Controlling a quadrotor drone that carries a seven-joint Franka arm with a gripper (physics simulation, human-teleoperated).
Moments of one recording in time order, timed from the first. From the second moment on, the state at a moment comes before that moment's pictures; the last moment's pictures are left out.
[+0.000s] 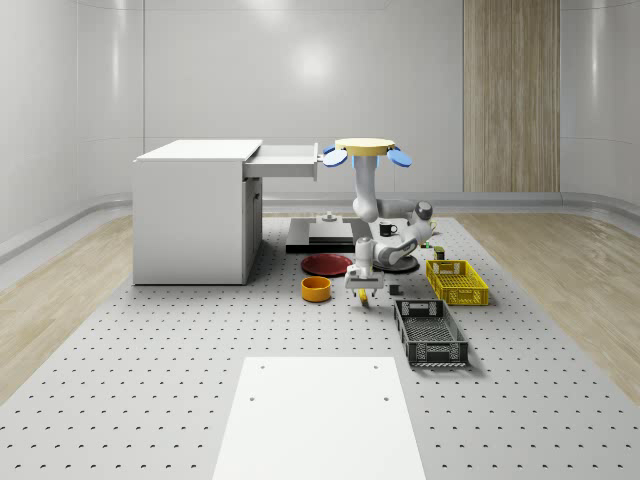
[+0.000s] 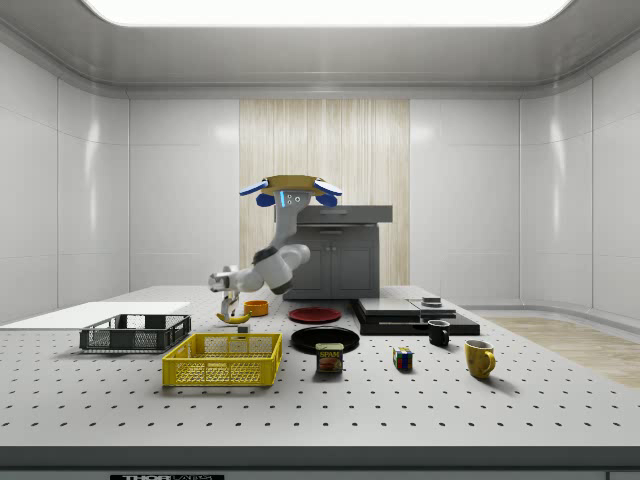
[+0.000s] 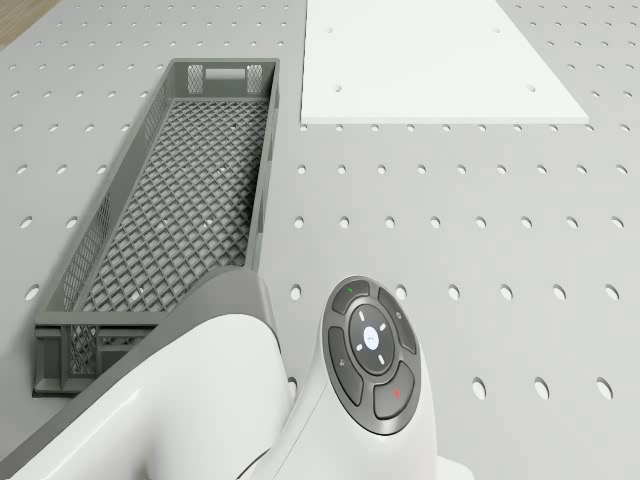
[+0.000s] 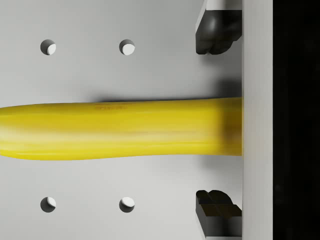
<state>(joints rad) 1.38 -1.53 -1.09 -2.74 2.04 1.71 -0.24</state>
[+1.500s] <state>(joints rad) 1.33 -1.49 -1.17 -2.79 1.97 1.63 -0.25</state>
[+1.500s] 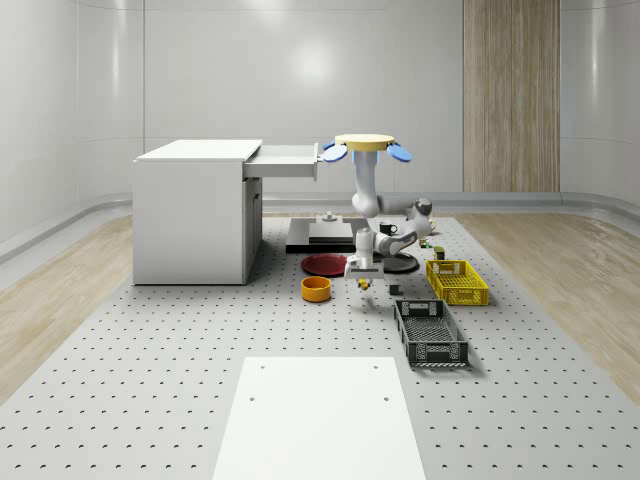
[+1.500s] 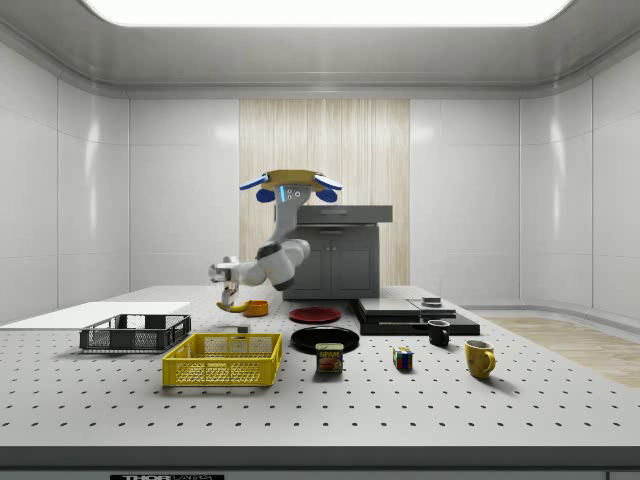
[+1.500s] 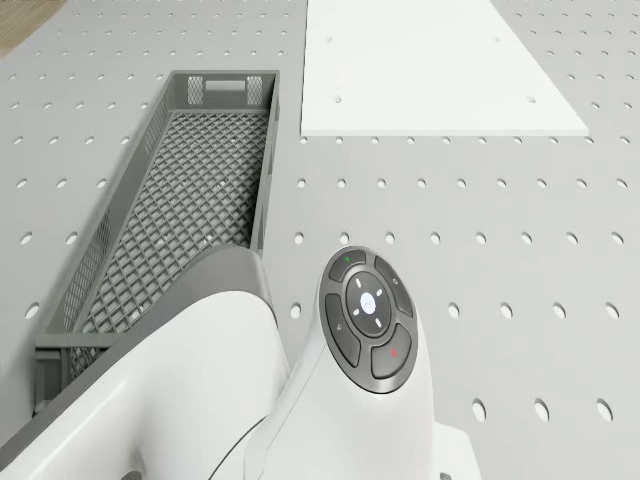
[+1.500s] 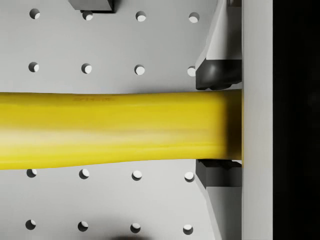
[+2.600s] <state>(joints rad) 1.33 -1.51 -1.22 -2.80 1.92 1.63 -0.28</state>
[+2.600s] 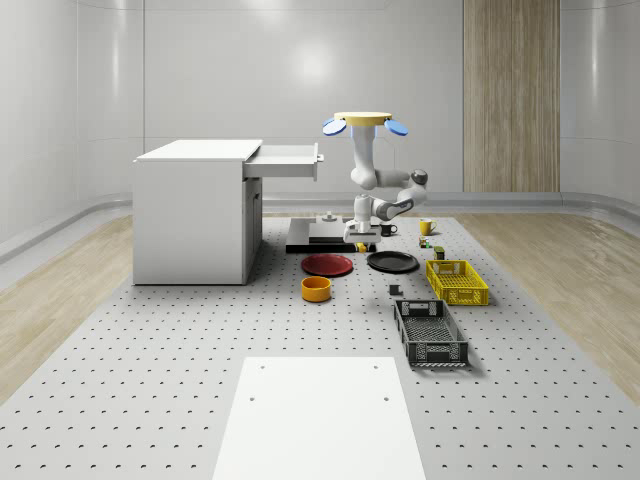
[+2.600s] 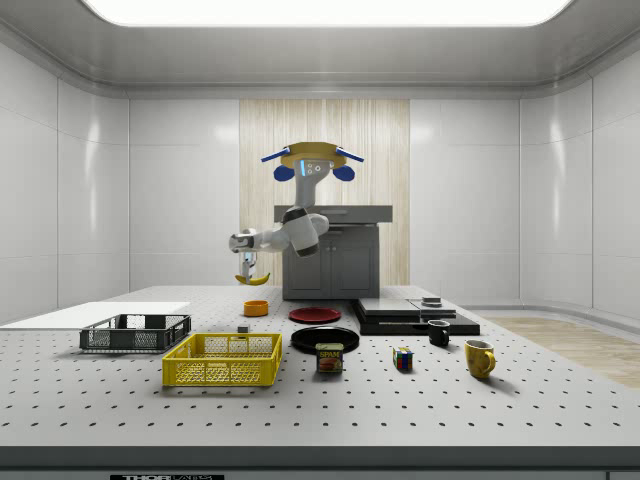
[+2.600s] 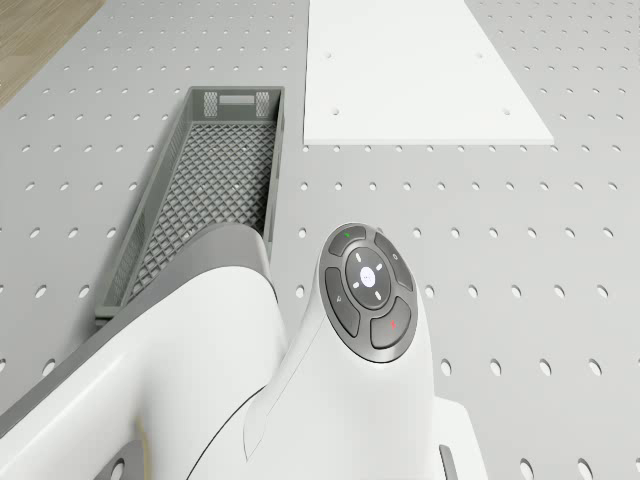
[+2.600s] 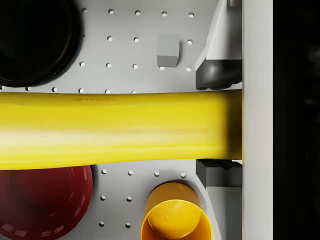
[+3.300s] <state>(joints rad) 1.34 -1.52 -1.22 -2.80 1.91 1.64 -0.28</state>
